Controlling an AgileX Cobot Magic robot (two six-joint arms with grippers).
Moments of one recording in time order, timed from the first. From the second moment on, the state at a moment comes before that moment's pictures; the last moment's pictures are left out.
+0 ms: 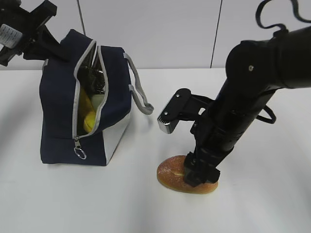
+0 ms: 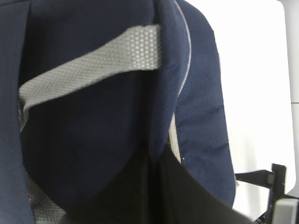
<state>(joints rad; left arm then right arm) -0.01 1.76 -1.47 -0.77 1.03 0.29 0.48 1.76 -1.11 0.15 0.79 -0.75</state>
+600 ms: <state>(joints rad) -0.01 1.76 -1.47 -0.77 1.03 0.29 0.48 1.88 -1.12 0.24 0.73 -0.83</state>
